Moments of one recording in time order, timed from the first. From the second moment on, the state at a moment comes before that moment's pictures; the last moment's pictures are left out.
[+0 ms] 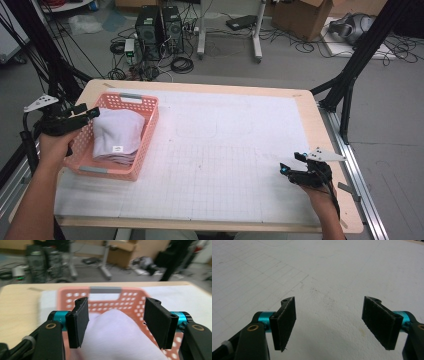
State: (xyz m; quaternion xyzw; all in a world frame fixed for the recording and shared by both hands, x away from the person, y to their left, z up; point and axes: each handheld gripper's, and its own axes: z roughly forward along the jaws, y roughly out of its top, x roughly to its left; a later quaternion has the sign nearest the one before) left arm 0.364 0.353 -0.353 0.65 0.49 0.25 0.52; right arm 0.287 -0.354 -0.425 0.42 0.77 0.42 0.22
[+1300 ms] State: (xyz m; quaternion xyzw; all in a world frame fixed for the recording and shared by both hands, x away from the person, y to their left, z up) left arm 0.344 0.303 -0.357 0.63 0.45 0.25 0.58; right arm 0.286 -0.353 -0.422 0.42 0.76 0.44 0.22
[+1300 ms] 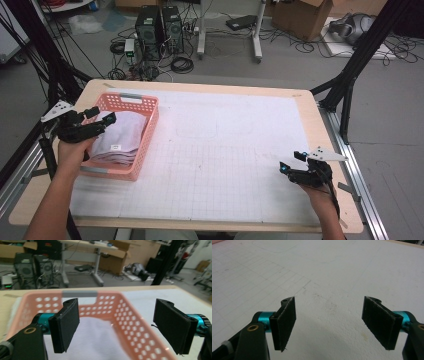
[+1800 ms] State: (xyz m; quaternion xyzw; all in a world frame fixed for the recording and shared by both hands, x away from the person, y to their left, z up) left arm 0.316 0.210 -0.341 0.67 0.33 0.21 0.63; right arm 0.284 -0.352 -0.421 0.42 0.76 0.44 0.22
